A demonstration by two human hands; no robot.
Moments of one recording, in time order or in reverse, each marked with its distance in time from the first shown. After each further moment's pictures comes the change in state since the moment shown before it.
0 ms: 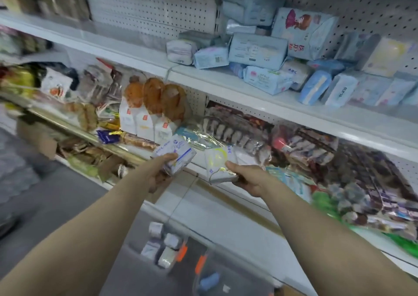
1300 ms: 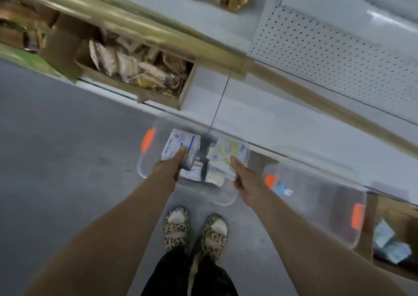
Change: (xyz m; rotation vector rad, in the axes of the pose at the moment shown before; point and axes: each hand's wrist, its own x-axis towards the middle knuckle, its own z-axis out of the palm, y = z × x) left_hand 0.420 -0.346 -0.239 0.119 0.243 -0.610; right_hand 0.336 0.430 0.244 0.267 0.404 0.603
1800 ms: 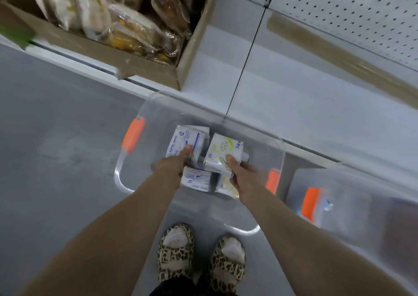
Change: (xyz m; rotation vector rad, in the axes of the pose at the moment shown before) left_hand 0.209 -0.039 0.039 0.066 0.075 0.008; right_hand 0.203 0.065 0.056 -0.025 -0.006 -0.033
